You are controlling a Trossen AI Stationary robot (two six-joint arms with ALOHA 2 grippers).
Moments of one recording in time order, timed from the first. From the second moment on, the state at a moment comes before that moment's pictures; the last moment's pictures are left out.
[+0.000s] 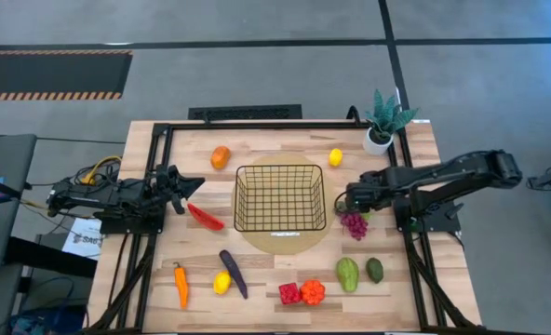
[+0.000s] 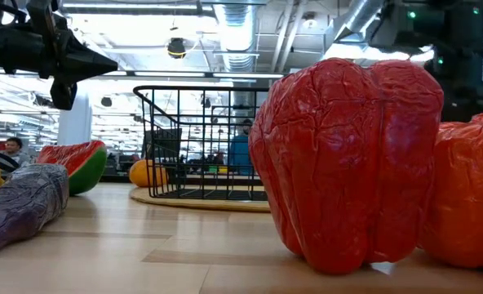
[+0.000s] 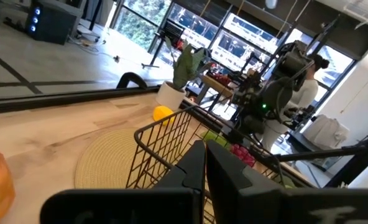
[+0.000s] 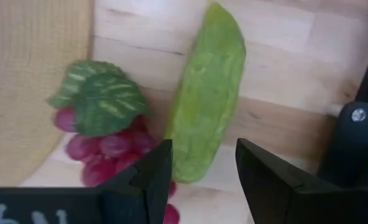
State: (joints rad) left arm -0.14 0.00 0.09 -0.07 -0.50 -0.52; right arm 0.02 1.16 0.71 -1.09 0.13 1.39
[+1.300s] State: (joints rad) left arm -0.14 0.00 0.15 -0.07 -0.54 -0.40; right arm -0.17 1.27 0.65 -0.93 0.11 1.20
